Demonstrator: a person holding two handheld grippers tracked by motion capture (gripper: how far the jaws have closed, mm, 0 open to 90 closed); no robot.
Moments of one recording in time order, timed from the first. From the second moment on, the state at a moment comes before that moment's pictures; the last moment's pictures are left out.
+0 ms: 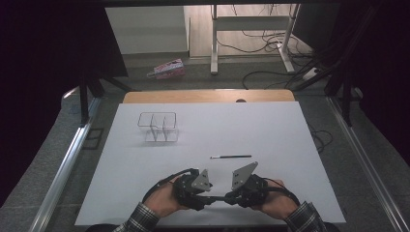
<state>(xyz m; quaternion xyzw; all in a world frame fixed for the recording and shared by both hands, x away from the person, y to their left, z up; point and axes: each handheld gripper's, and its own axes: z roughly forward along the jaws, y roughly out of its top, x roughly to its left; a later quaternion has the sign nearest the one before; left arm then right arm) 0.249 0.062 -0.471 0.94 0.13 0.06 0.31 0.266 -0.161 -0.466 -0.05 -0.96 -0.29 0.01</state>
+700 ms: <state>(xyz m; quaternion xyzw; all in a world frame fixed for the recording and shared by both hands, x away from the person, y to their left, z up) 0.251 0.124 -0.465 0.87 0.30 0.07 0.39 0.267 -0.177 -0.455 -0.12 -0.94 -0.32 -0.05</state>
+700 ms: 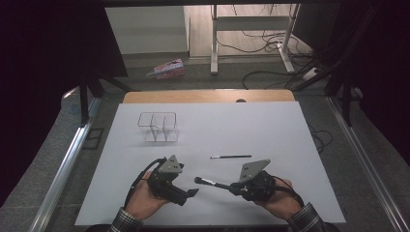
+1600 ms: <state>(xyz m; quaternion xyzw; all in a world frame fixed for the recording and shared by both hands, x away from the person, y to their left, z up) 0.267 0.126 -0.473 0.79 0.36 0.00 0.50 0.263 -0.185 -0.441 -0.15 -0.89 -0.41 -0.13</state>
